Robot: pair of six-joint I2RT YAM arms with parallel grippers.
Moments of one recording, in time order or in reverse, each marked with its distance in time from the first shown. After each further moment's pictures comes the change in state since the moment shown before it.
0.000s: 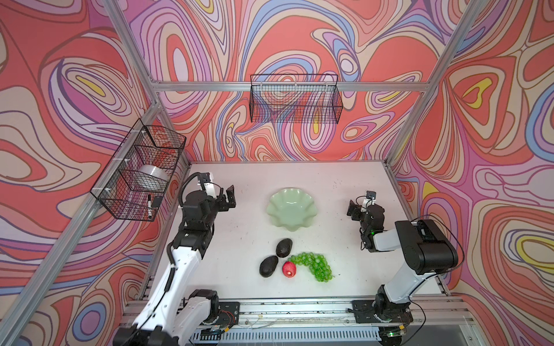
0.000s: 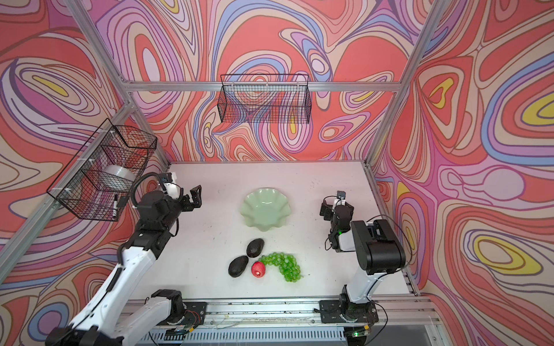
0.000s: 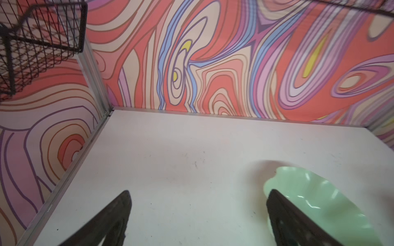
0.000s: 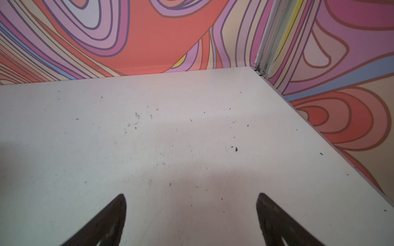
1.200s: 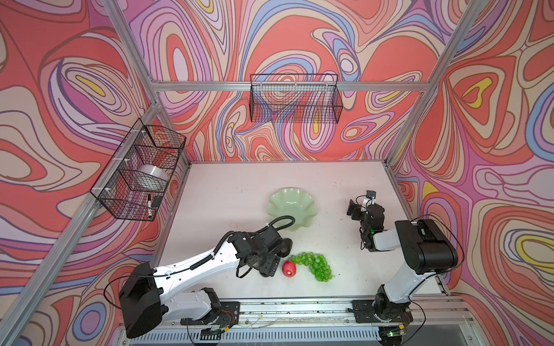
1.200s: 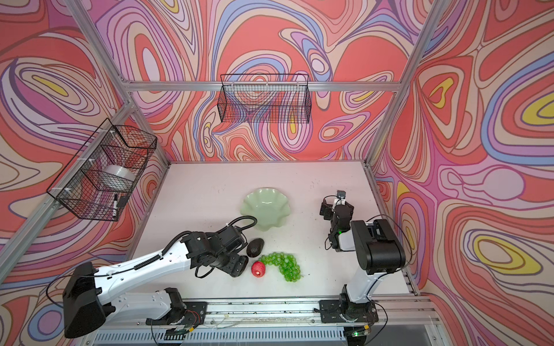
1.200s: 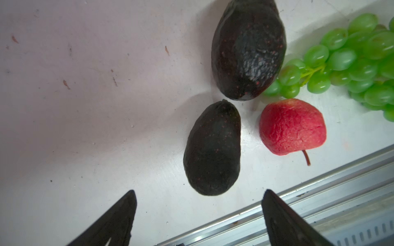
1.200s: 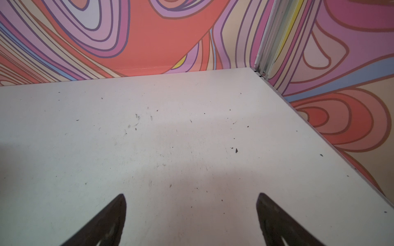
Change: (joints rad) left arm -0.853 0.381 0.090 -0.776 -0.116 -0.389; right arm 0.000 0.000 0.003 0.000 0.000 0.000
